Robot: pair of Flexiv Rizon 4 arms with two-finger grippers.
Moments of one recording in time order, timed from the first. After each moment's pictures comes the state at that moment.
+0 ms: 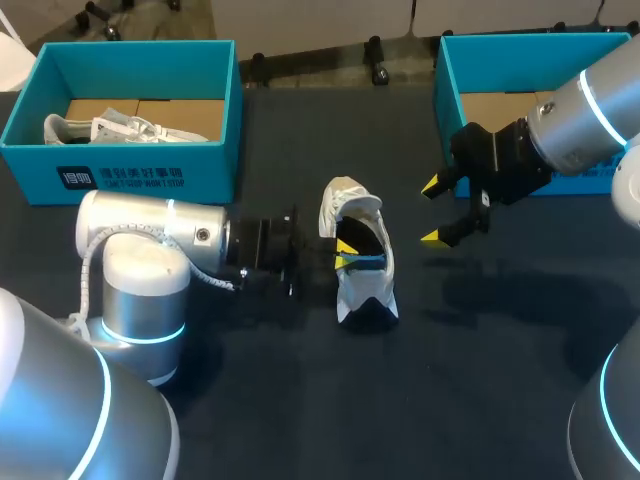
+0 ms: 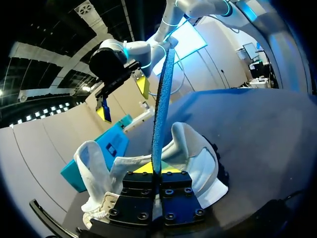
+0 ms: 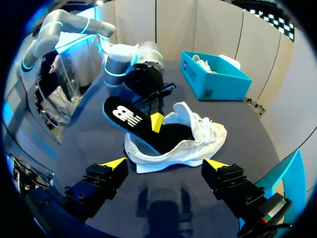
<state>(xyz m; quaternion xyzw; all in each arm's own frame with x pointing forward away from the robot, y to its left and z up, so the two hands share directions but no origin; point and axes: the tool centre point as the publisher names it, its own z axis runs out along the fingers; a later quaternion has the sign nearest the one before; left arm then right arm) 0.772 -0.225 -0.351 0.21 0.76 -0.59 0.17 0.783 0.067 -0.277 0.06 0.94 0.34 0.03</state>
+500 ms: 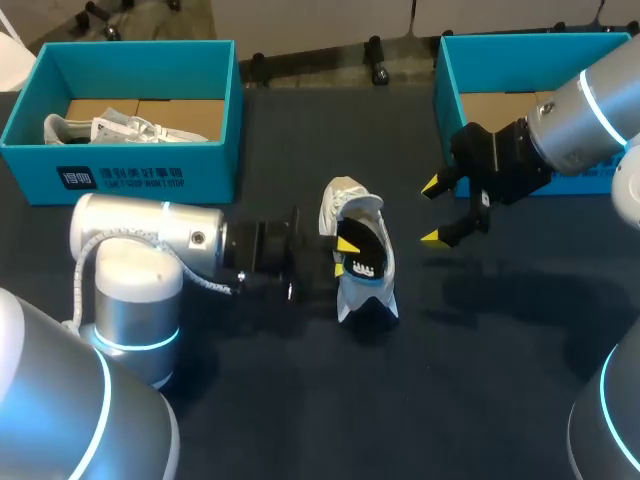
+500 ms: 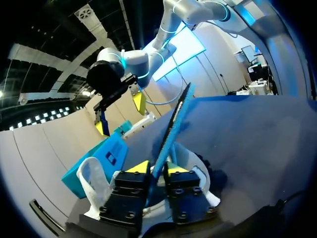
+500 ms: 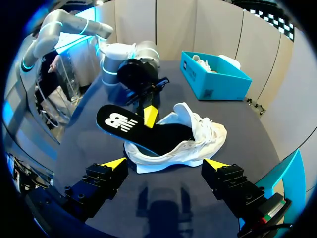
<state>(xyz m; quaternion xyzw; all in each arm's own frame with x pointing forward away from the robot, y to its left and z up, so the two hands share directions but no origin) 0.754 -0.225 -0.336 0.22 0.74 -0.61 0.17 0.783 0.067 -0.277 0.06 0.94 0.34 0.03</state>
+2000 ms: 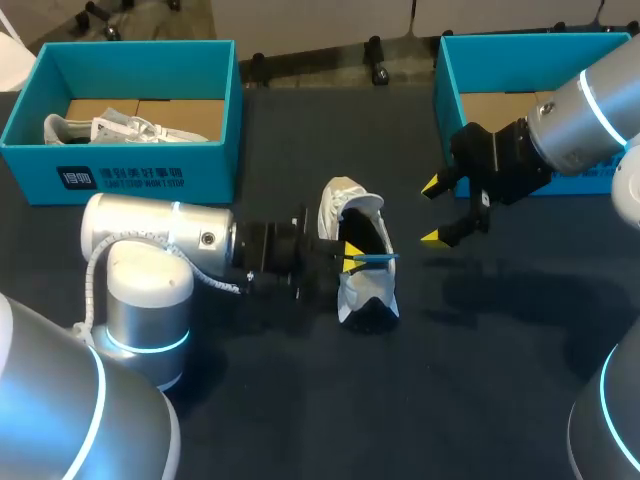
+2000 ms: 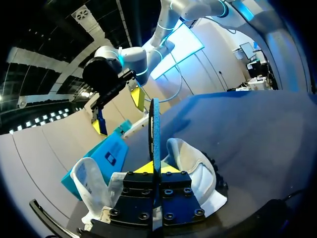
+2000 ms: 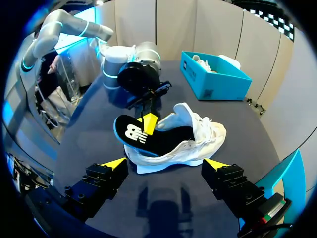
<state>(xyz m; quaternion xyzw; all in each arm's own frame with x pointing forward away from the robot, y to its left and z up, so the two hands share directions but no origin) 0.760 -0.236 -0.343 0.23 0.74 -0.60 0.18 0.783 0.067 -0.277 0.06 0.94 0.34 0.03</state>
